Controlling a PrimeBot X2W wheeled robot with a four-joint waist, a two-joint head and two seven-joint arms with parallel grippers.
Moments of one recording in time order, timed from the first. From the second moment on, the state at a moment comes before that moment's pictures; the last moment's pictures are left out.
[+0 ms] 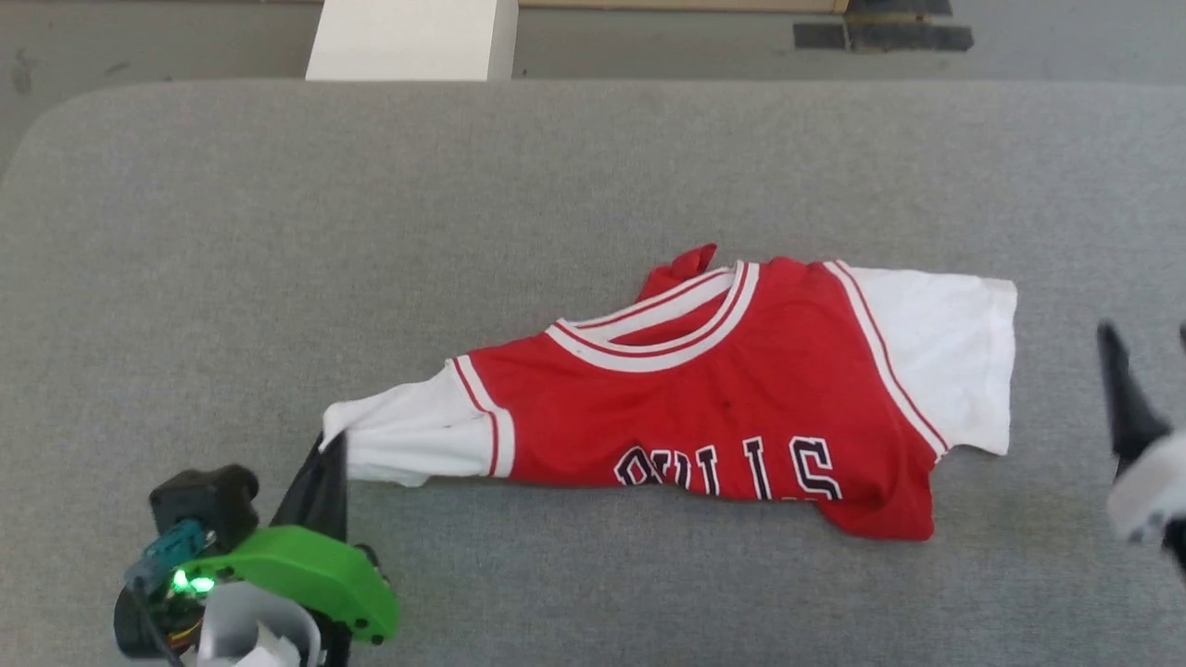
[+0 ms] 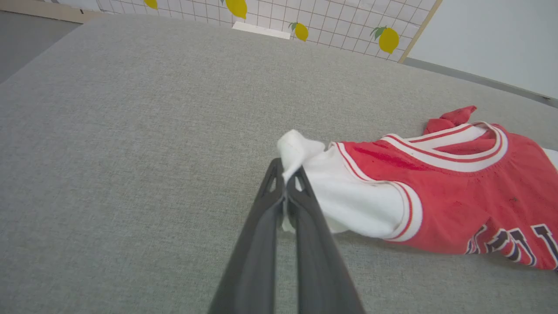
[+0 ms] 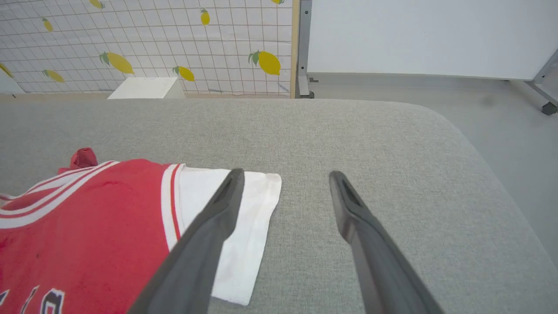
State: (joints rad) left arm 0.05 0.35 -0.25 -0.26 -0.52 0.30 0.13; right arm -0.07 -0.19 -0.26 -0.17 0.22 0.13 0.32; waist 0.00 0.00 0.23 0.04
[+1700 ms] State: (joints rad) left arm -0.65 0.38 -0.34 0.02 -0.45 0.17 0.30; right arm -0.69 -0.33 -0.04 0.15 0.31 0.13 0.44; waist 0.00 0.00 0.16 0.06
